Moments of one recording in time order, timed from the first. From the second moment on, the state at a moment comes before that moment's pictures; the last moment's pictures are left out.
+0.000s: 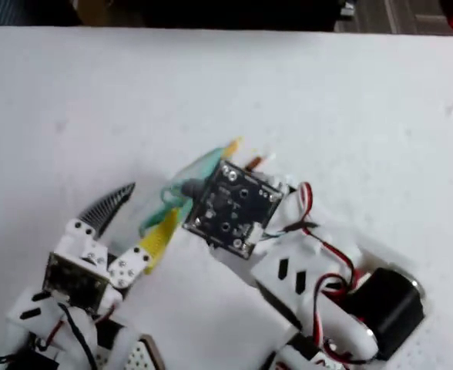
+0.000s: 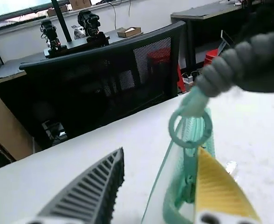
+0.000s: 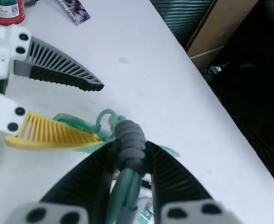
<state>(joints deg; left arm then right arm) 15.3 -104.2 58.5 65.1 -11.0 -44.6 -45.1 -5.4 88.9 27.1</state>
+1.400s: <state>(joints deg) 18.8 -104.7 48.1 78.5 -13.0 -44.4 -39.8 -4.7 82.1 26.7</state>
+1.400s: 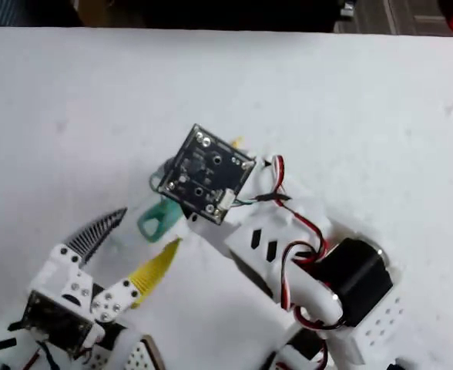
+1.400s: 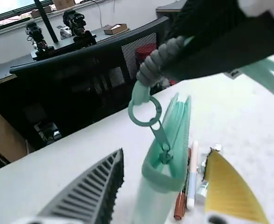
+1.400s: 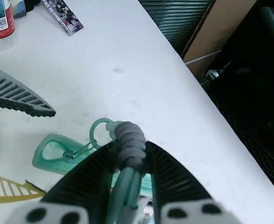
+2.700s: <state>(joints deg) 14.5 -103.6 69.5 62.5 3.3 -45.8 -39.8 -4.7 82.3 26.3</state>
